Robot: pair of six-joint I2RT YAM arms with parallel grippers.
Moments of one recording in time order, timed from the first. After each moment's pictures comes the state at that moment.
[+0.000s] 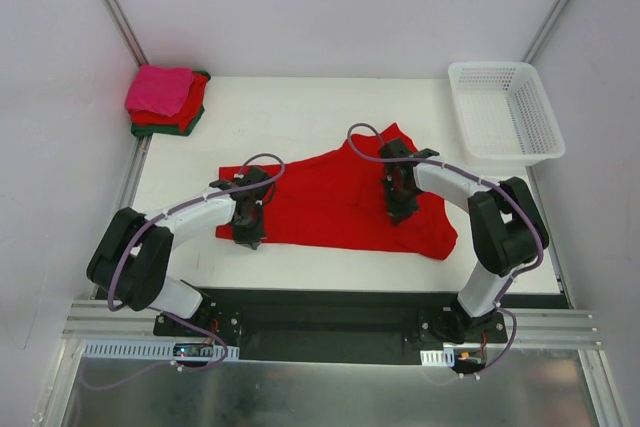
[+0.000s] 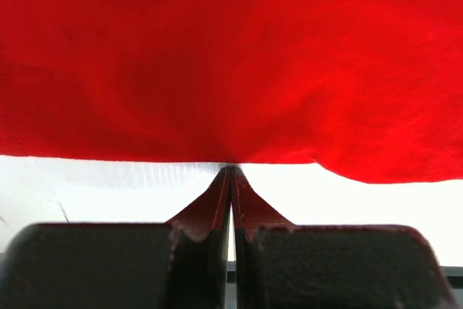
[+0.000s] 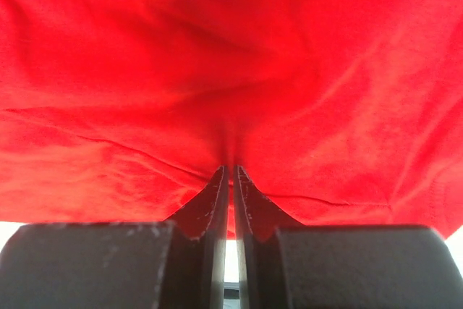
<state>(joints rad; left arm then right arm) -0.51 1.45 0.76 -0.73 -0.05 -0.59 0.49 1.73 1.10 -0.78 0.05 0.36</state>
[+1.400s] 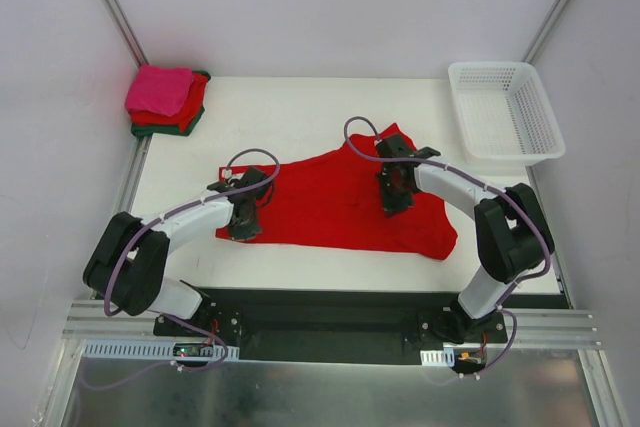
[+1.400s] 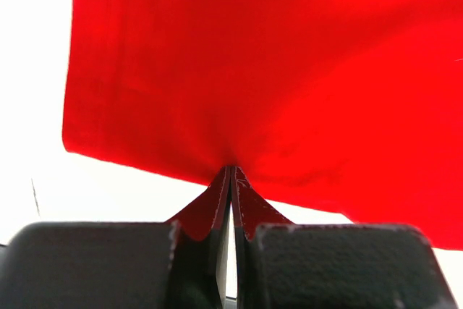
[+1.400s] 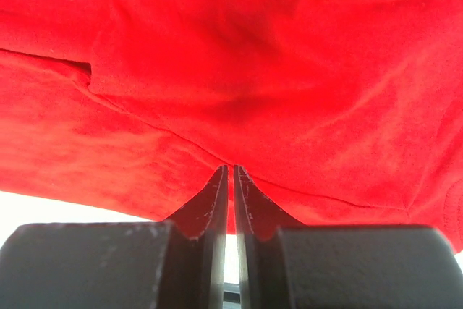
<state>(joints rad) -0.51 1.42 0.76 -0.69 -0.27 -0.69 0.52 1.68 1.11 -0.75 0.02 0.35</state>
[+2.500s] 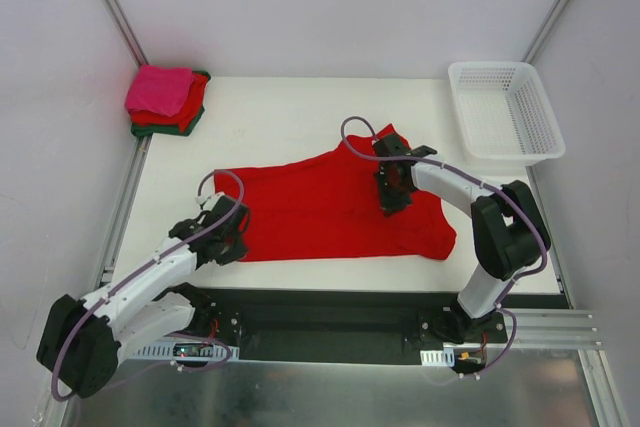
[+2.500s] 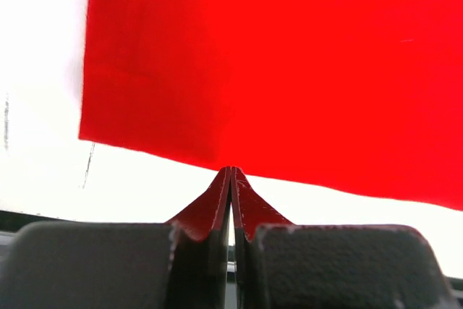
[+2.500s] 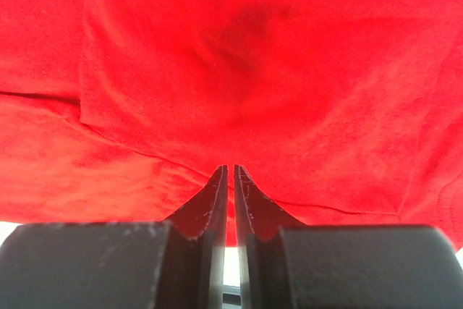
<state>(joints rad) -0.53 0.95 0.49 -0.74 -0.19 -0.88 0.53 1.71 1.14 -0.75 0.03 0.35</state>
